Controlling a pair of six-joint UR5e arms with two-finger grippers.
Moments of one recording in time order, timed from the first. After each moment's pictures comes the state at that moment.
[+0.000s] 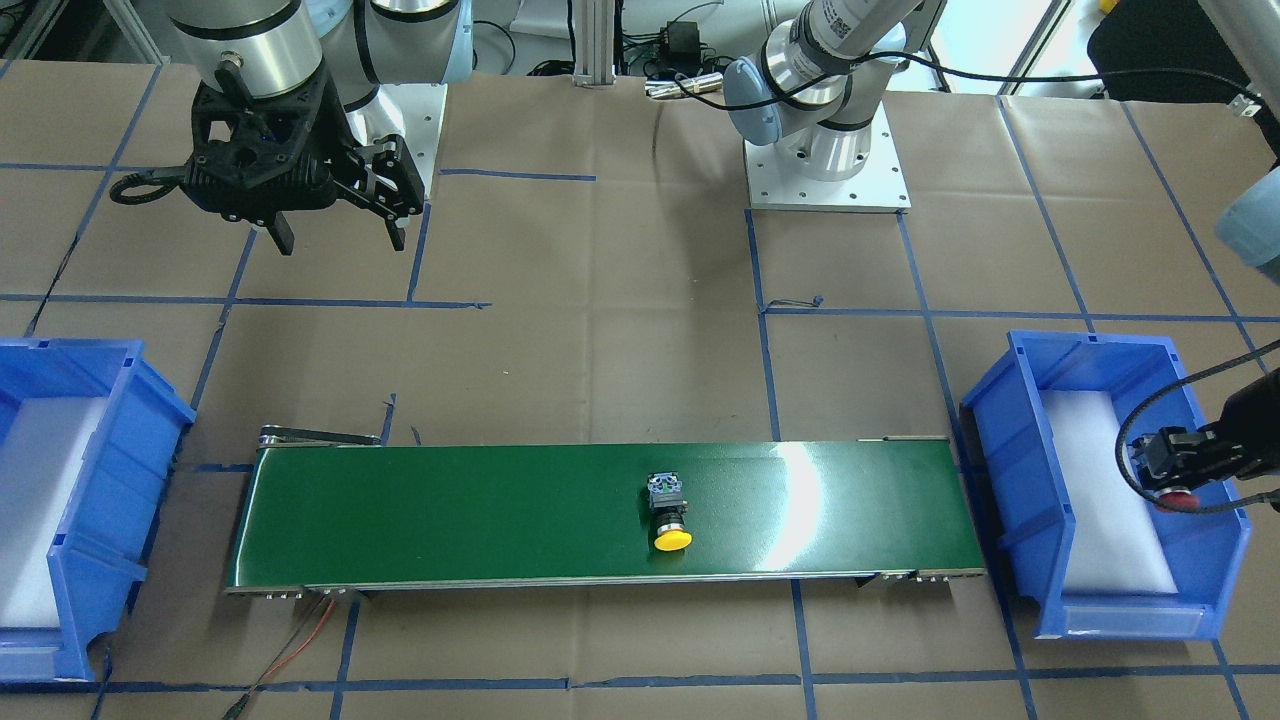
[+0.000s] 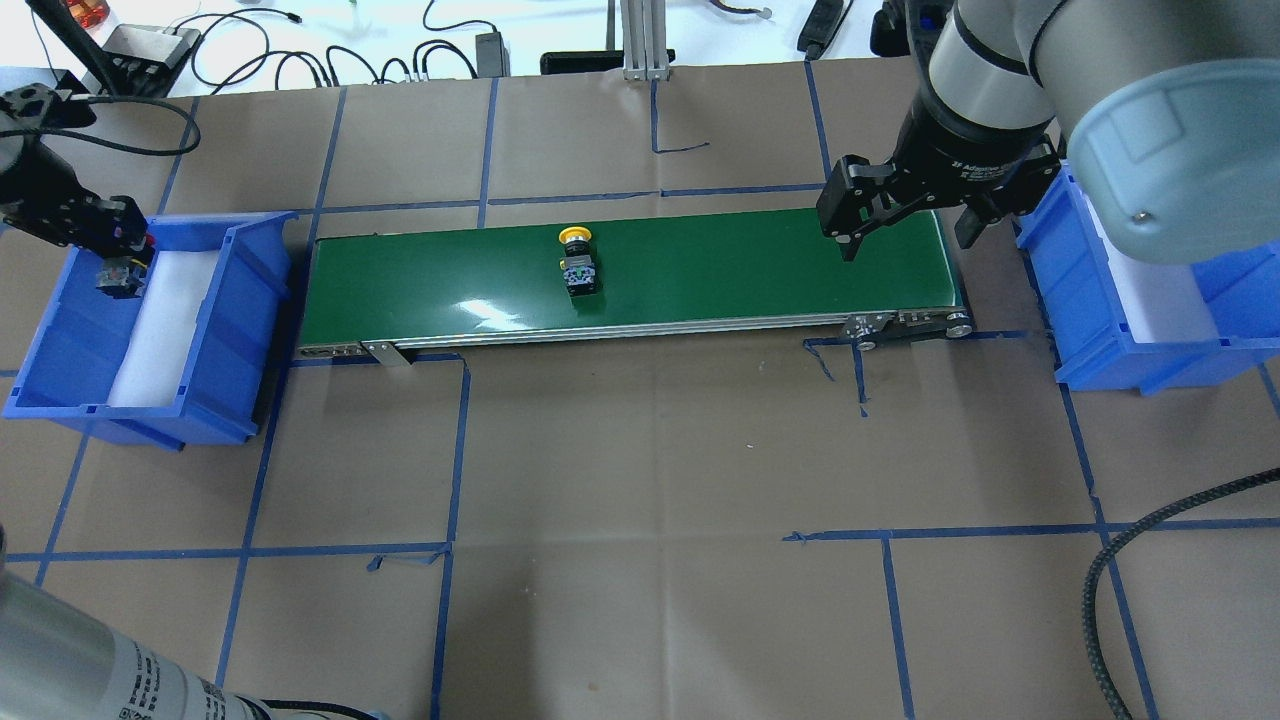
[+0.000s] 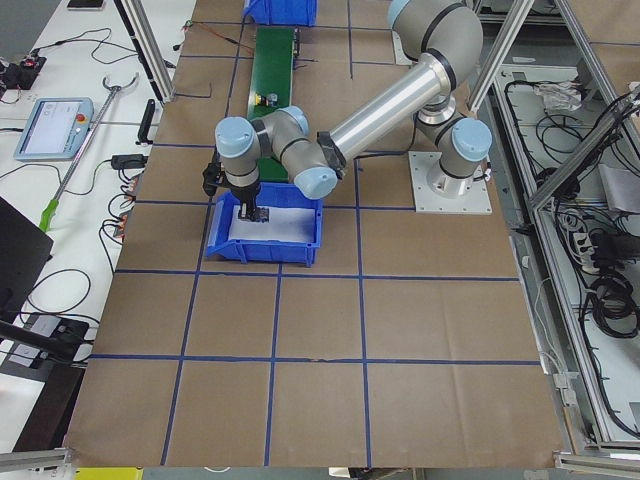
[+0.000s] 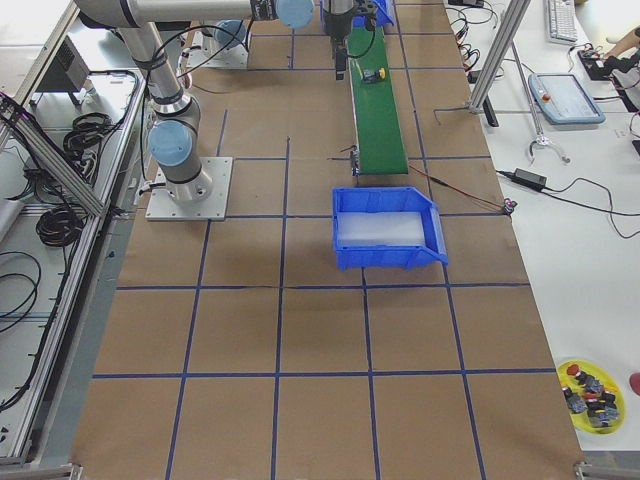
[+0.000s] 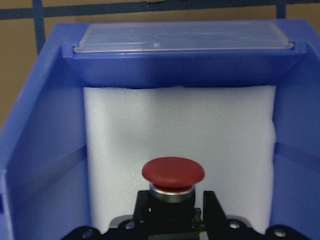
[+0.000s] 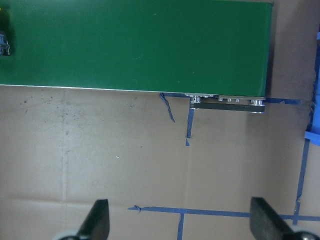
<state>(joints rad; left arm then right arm) -1.01 -1.99 -1.45 -1.28 1.54 0.61 1.65 -1.61 1.62 -1.64 -1.57 0.00</state>
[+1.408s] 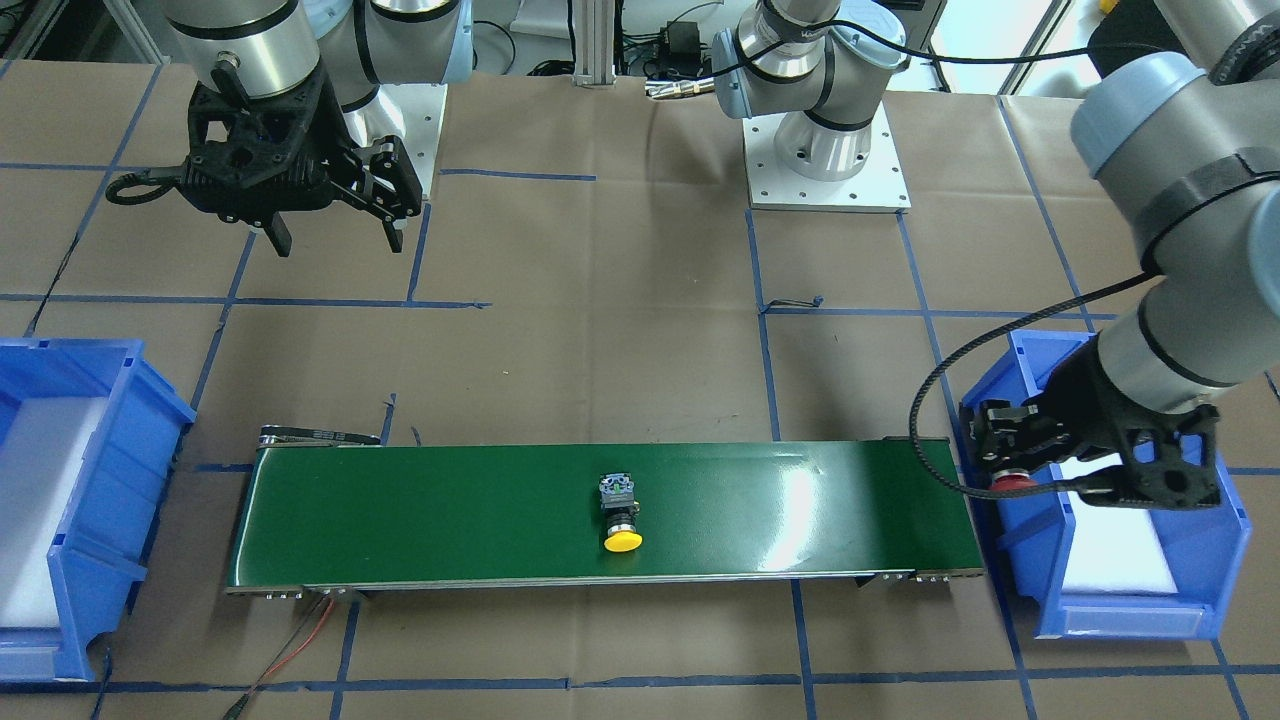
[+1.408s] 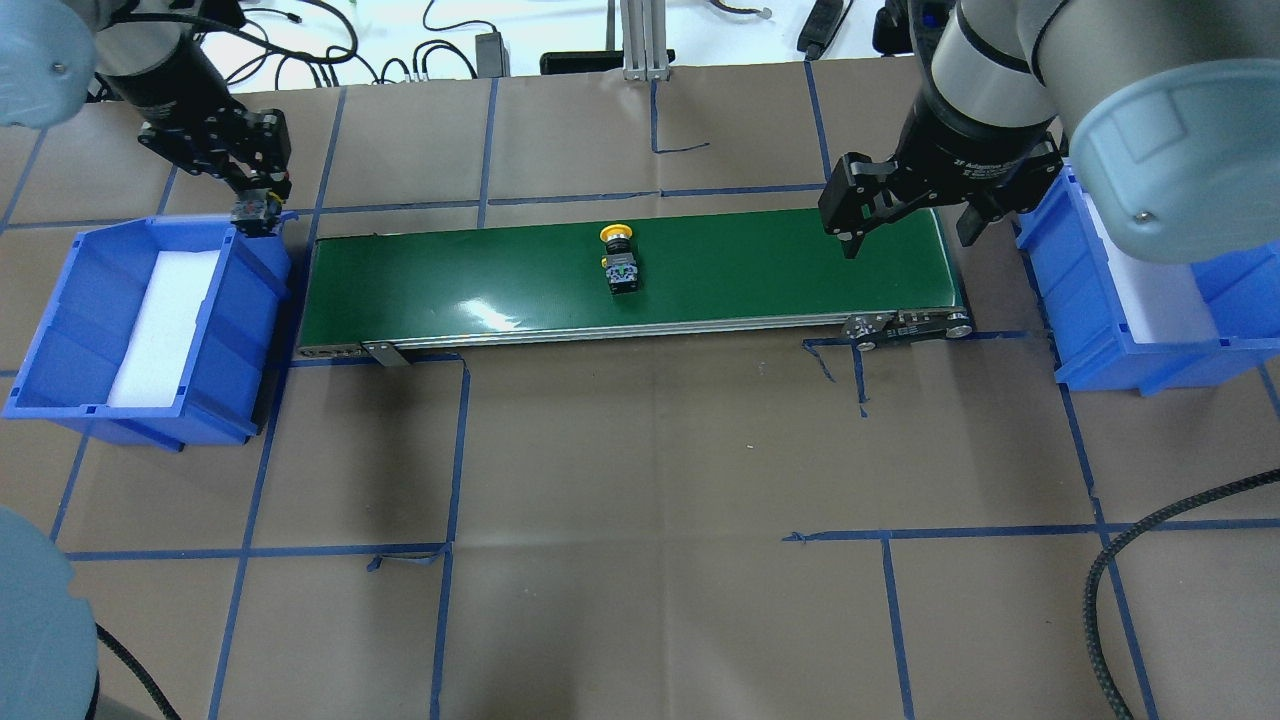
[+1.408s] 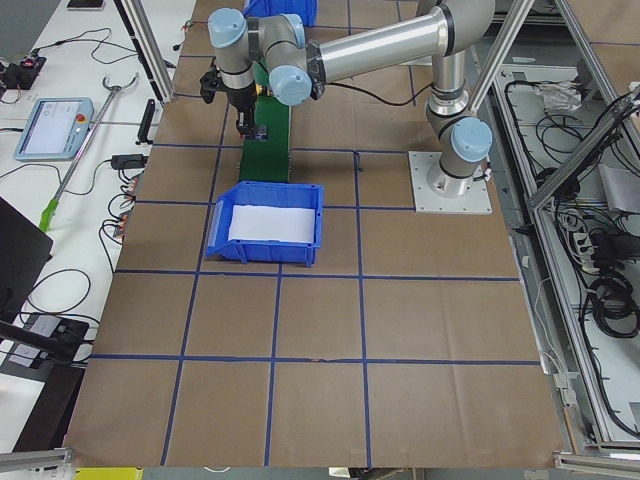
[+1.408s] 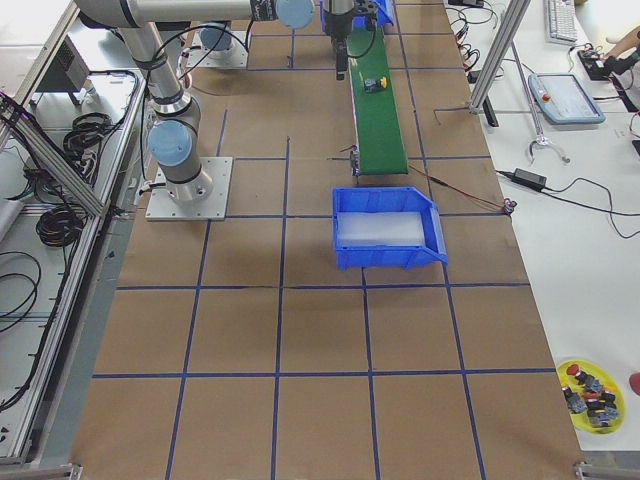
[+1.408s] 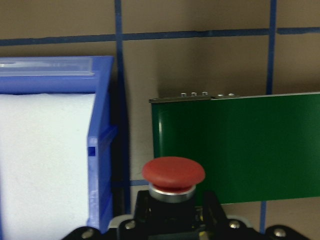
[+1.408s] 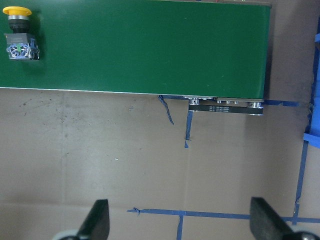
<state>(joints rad) -1.37 -1.91 -1.39 -1.43 1.55 0.26 1.64 -1.61 1.62 -1.65 -1.57 0.00</state>
